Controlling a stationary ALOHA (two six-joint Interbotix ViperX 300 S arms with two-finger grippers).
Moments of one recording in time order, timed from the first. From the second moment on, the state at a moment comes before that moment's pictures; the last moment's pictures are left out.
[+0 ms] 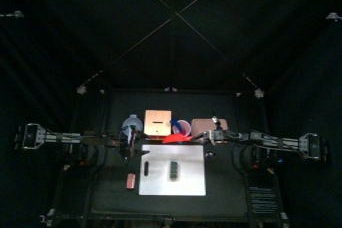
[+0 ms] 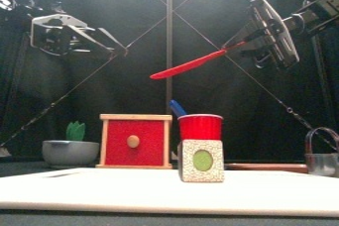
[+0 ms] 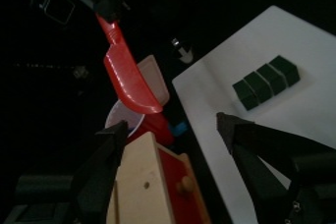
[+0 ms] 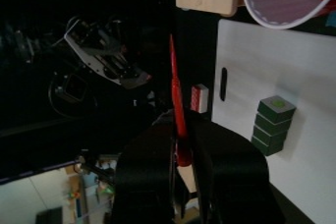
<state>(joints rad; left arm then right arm) 0.12 -0.47 1.08 0.48 -0.35 0.38 -0.27 -0.58 0.95 1.72 0.12 -0.21</state>
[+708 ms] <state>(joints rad) 0.15 -0.26 1.04 0.14 -0.59 1.18 -0.28 -0.52 0.88 1.72 0.11 -0.22</state>
